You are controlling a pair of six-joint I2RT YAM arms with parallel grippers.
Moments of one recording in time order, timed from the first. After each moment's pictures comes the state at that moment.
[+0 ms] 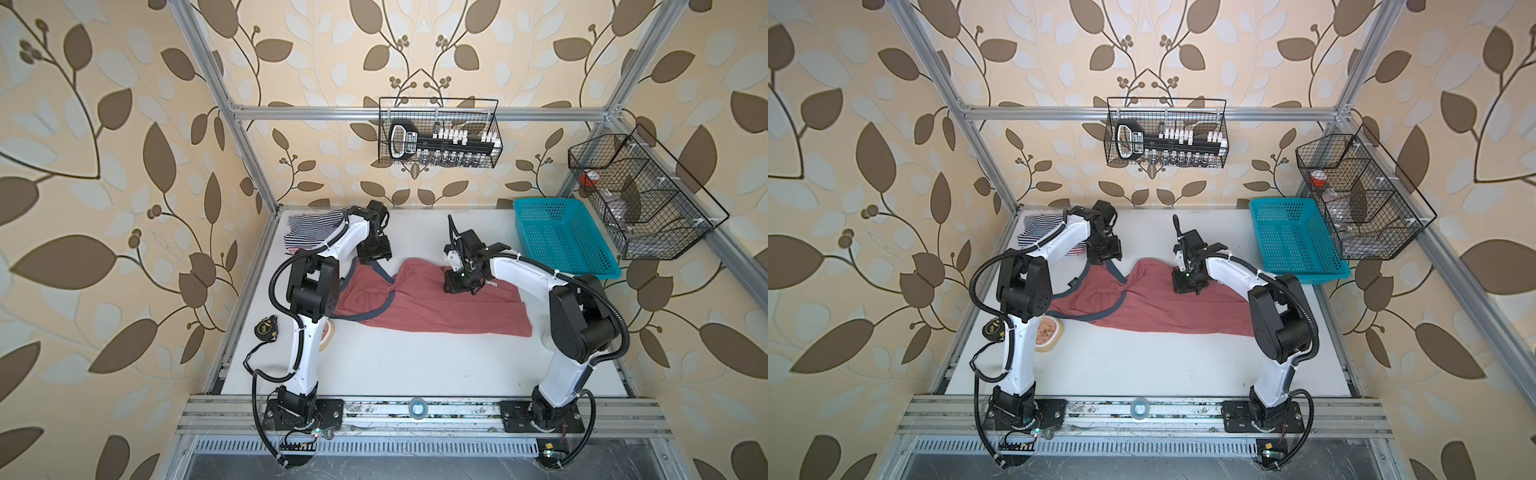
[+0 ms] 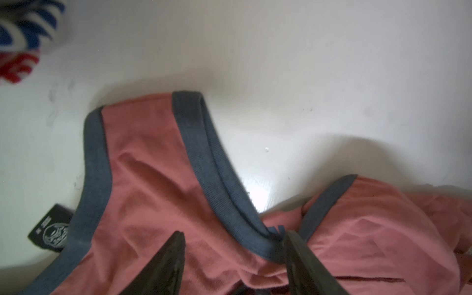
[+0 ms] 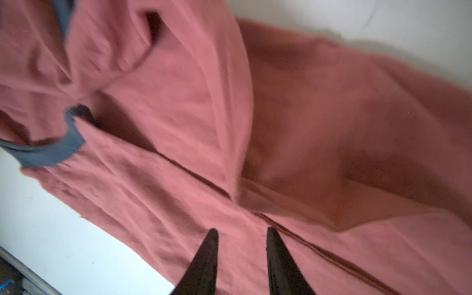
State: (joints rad) left arm -0.33 2.24 1.99 -1.09 0.10 -0.55; right arm 0.40 1.81 1.33 -0.71 -0.19 0.16
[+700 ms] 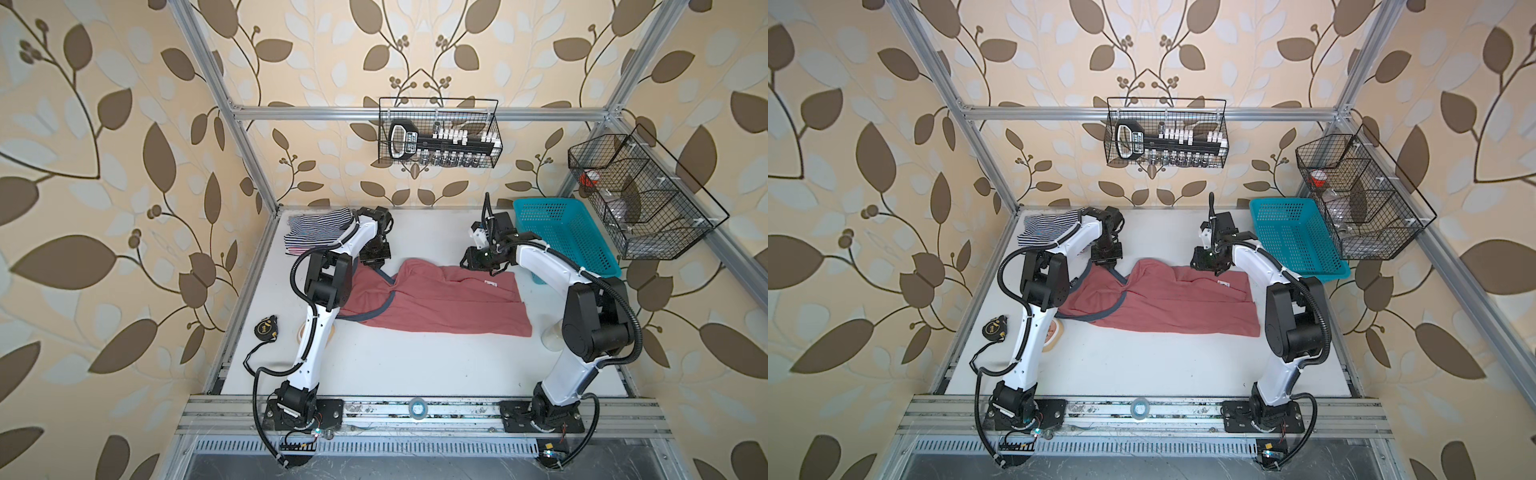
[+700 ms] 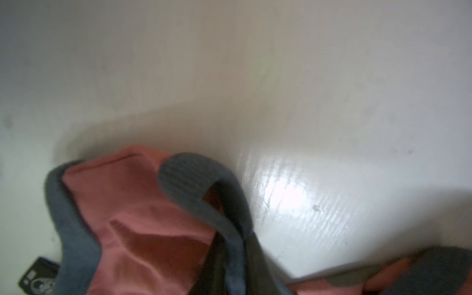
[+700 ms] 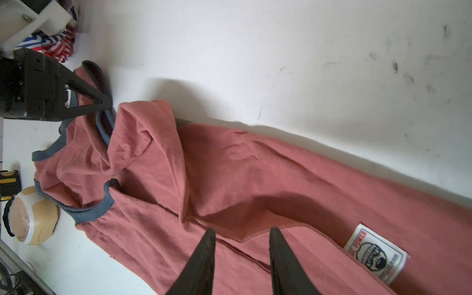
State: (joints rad) left arm -0.33 2.47 2.21 -1.26 0.04 -0.51; right arm 0.19 1.77 1.33 -0.64 -0.28 0.18
